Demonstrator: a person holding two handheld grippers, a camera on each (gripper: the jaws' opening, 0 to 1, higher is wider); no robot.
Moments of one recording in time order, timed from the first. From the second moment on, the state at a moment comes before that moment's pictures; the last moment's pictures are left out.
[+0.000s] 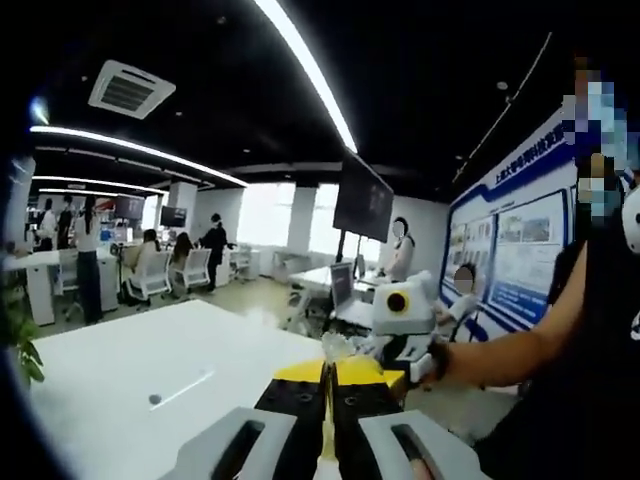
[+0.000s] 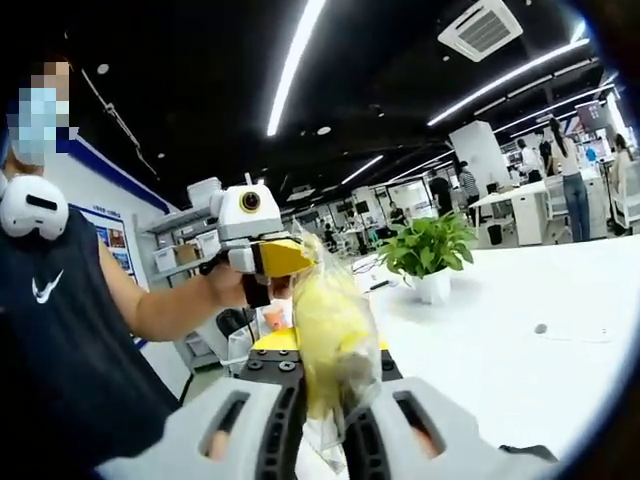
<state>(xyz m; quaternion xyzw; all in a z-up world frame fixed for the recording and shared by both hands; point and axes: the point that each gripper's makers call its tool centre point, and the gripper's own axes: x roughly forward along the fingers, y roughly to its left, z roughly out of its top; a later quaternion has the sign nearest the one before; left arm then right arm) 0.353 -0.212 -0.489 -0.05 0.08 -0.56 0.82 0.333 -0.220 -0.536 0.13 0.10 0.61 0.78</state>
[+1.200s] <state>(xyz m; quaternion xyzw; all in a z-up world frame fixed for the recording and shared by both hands) 0.354 -0.215 -0.500 -0.09 0.07 -0.53 0.84 0.330 -0.227 -0.547 0.15 0.14 0.61 0.77</state>
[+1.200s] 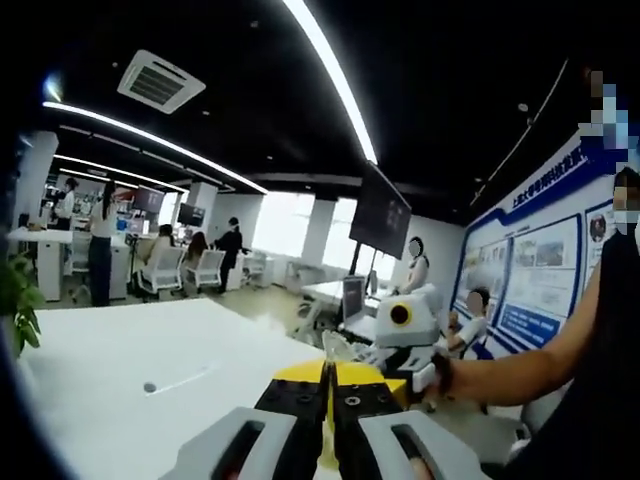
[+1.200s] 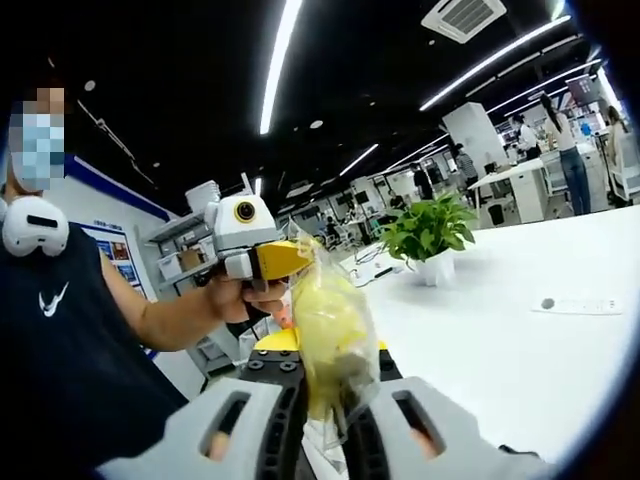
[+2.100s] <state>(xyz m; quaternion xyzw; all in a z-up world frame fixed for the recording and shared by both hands) 0.349 -0.234 -0.499 -0.10 0.06 -0.52 0.84 0.352 -0.244 -0.560 0.13 0.03 0.50 0.85</state>
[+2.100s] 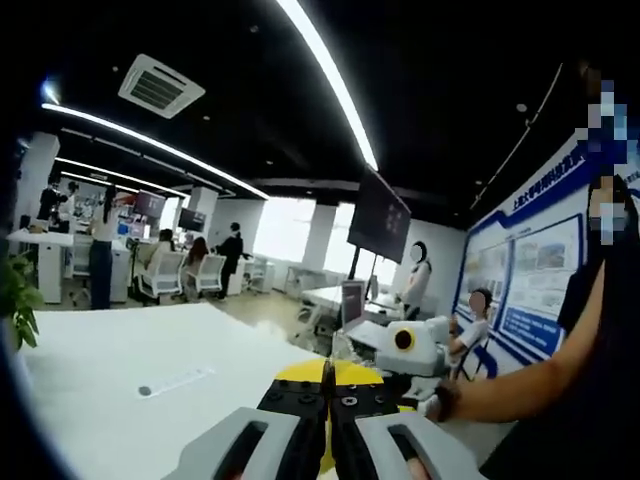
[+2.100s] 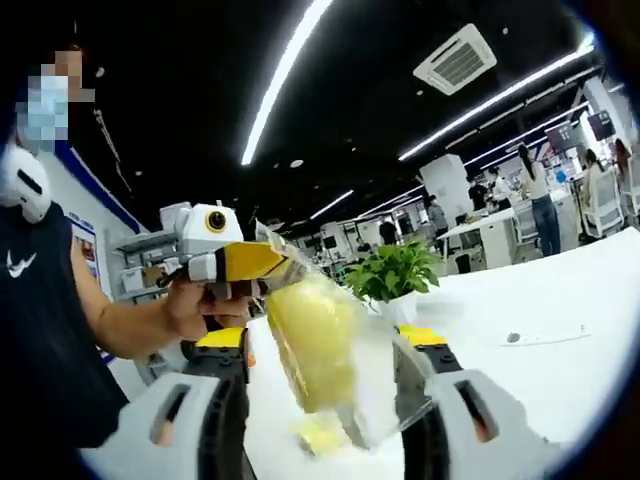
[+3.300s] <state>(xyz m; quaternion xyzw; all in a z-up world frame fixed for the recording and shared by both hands) 0.361 -0.249 -0.586 -0.16 0.12 -0.51 0.84 0.350 -0.350 -0.660 0.09 0.07 0.27 0.96</state>
